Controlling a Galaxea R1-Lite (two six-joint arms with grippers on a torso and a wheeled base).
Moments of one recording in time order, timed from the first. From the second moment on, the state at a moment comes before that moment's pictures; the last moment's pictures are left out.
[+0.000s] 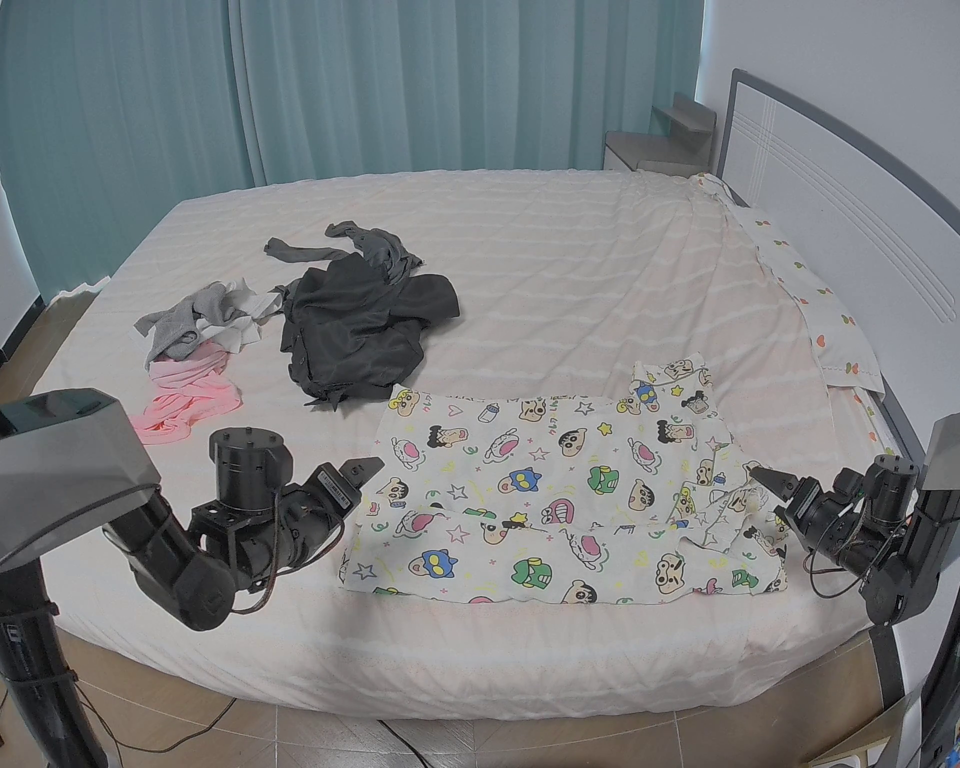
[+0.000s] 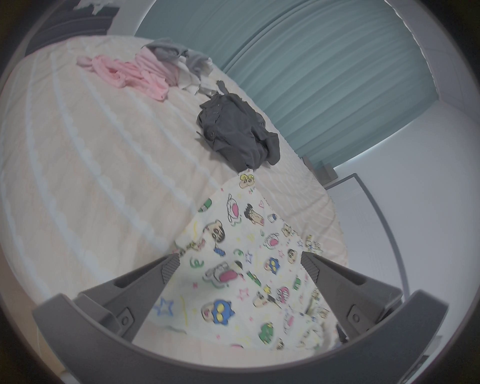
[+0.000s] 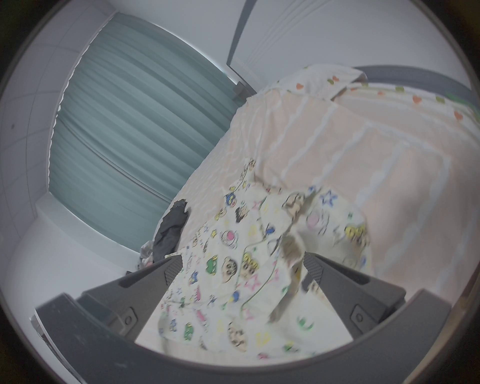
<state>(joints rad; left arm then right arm) -0.34 2.09 -0.66 -1.03 0.01 -0.94 -0.10 2.17 -0.32 -1.55 0.36 0.74</state>
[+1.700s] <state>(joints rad) -0.33 1.98 -0.49 -1.03 -0.11 -1.05 0.09 2.36 -0.39 -1.55 0.16 0.85</state>
